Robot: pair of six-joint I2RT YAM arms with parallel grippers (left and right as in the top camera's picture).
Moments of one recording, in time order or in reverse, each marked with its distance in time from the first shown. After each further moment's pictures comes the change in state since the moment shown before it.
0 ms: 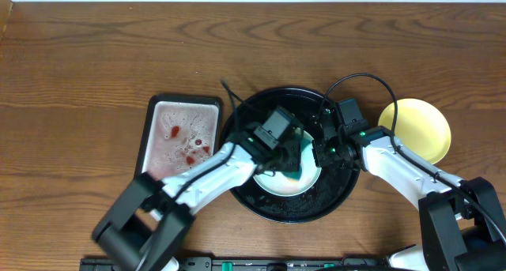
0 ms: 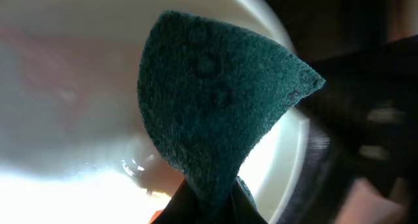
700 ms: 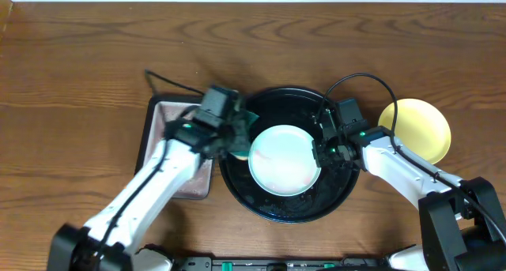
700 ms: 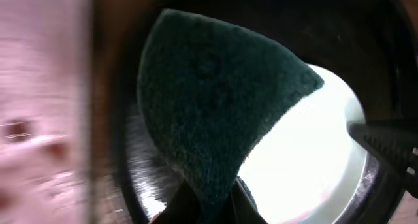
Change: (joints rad) left arm 0.322 -0.283 -0.001 -0.287 -0.090 0.208; right arm 0.000 0.000 0.000 0.000 0.000 0.001
